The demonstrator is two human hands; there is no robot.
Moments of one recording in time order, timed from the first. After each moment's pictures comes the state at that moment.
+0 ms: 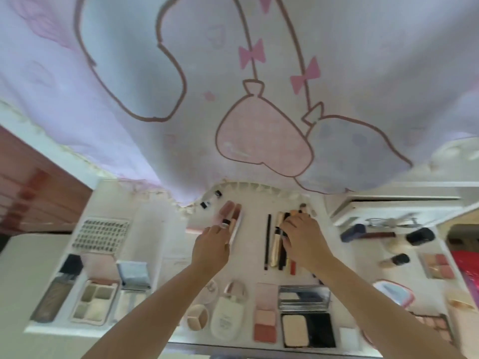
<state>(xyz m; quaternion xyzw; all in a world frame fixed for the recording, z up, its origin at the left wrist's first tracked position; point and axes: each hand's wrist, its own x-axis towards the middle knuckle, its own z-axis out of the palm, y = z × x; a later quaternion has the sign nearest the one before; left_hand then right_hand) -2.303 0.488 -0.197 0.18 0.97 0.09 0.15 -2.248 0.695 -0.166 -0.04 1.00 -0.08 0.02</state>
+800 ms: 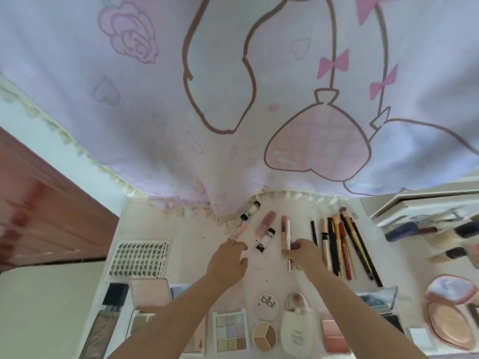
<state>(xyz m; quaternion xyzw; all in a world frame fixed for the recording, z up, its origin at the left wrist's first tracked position) -2.343 0.392 -0.196 0.25 0.92 0.17 0.24 -2.293 0.572 -0.212 0.39 0.78 -0.46 0.14</state>
